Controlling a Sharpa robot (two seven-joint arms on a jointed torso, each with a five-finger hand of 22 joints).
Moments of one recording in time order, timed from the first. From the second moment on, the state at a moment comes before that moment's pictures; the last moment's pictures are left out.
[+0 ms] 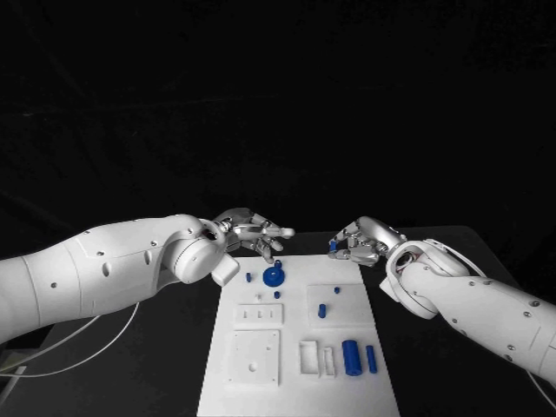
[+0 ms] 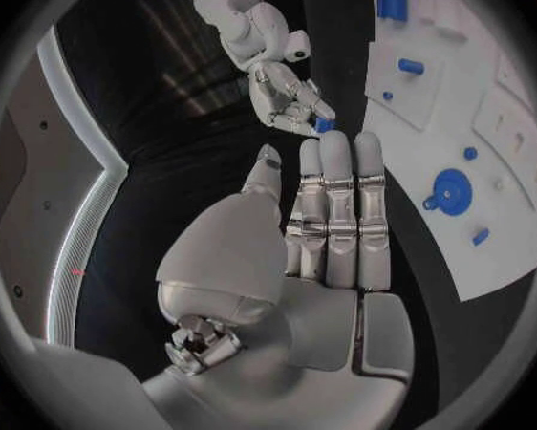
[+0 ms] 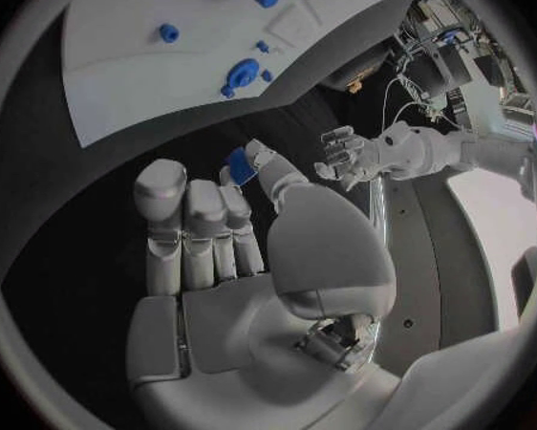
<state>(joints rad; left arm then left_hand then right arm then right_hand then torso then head) 1.42 -0.68 -0.16 1.29 -0.27 -0.10 -0.05 1.29 0.05 -0.14 0.02 0.07 1.10 0.08 0.06 0.07 1.47 -0.02 0.25 0.12 1.34 -0.06 0.74 0.41 0.03 1.10 -0.09 0.72 0.36 1.09 -0.57 0.20 1.17 -1.37 -0.32 -0.04 1.25 -0.05 0.28 -0.15 0.26 1.16 0.08 0.06 0.07 1.23 -0.02 1.15 1.18 1.44 -0.08 1.06 1.07 0.11 1.47 -0.09 0.80 1.31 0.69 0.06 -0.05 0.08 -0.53</state>
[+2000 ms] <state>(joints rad) 1.42 -0.52 -0.19 1.21 -0.52 -0.08 -0.37 1.27 0.10 -0.08 -0.01 0.15 1.15 0.07 0.06 0.07 1.47 -0.02 0.18 0.09 1.32 -0.06 0.74 0.36 0.03 1.04 -0.08 0.76 0.44 1.09 -0.52 0.14 1.32 -1.50 -0.29 -0.23 1.26 -0.07 0.30 -0.13 0.22 1.16 0.07 0.06 0.07 1.23 -0.02 1.15 1.18 1.44 -0.08 1.05 1.07 0.11 1.47 -0.10 0.79 1.31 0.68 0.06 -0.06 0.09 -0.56</state>
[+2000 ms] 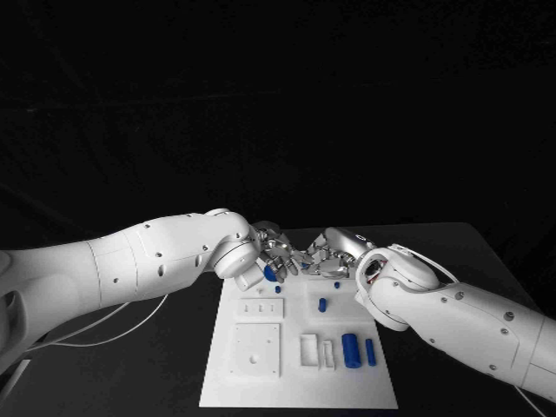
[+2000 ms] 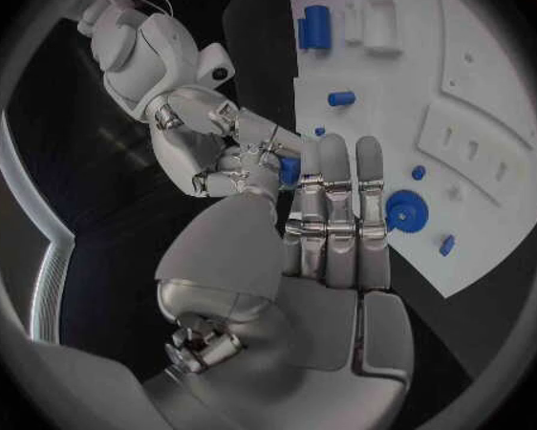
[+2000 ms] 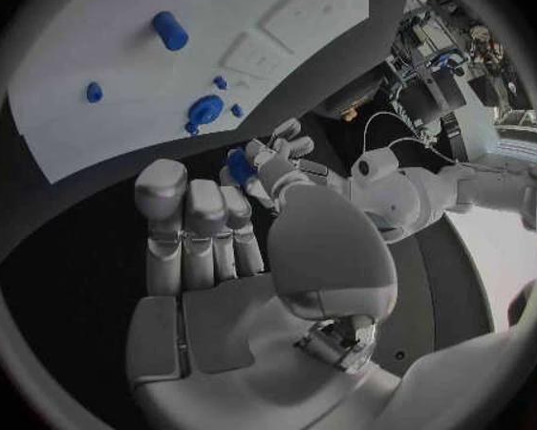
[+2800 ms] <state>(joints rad) 1.42 -0.52 -0.19 1.21 -0.50 -0.07 -0.37 1.20 0.06 0.25 -0.10 0.15 1.20 0.08 0.07 0.11 1.47 -0.05 0.34 0.13 1.33 -0.09 0.87 0.44 0.03 1.04 -0.11 0.84 0.53 1.09 -0.52 0.13 1.31 -1.50 -0.27 -0.23 1.26 -0.07 0.30 -0.13 0.22 1.16 0.07 0.06 0.07 1.23 -0.02 1.15 1.17 1.44 -0.08 1.04 1.07 0.11 1.47 -0.10 0.78 1.31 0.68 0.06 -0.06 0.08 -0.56</state>
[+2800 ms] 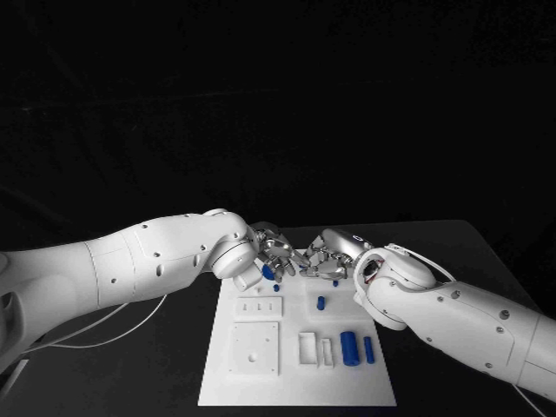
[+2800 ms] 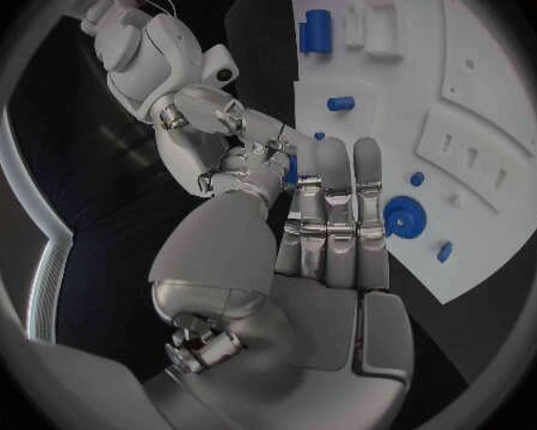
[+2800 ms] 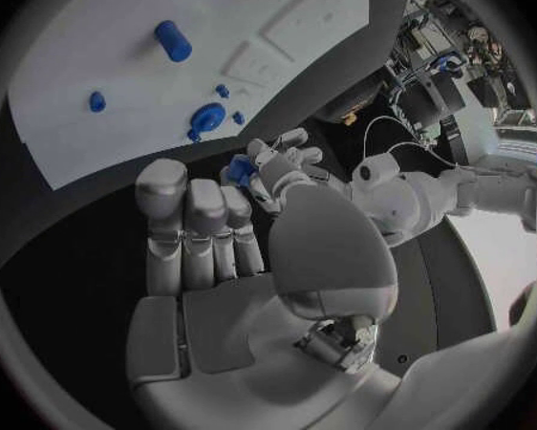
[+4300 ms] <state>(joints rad) 1.41 -0.61 -0.24 1.24 -0.67 -0.15 -0.38 1.09 0.04 0.29 -0.13 0.29 1.22 0.06 0.08 0.19 1.48 -0.08 0.67 0.27 1.38 -0.14 1.13 0.53 0.03 1.09 -0.15 0.91 0.69 1.11 -0.78 0.20 1.33 -1.28 -0.43 -0.08 1.27 -0.13 0.12 -0.04 0.52 1.08 0.10 0.07 0.06 1.15 0.00 1.01 0.99 1.42 -0.07 0.96 0.99 0.10 1.47 -0.09 0.66 1.31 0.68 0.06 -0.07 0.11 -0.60</state>
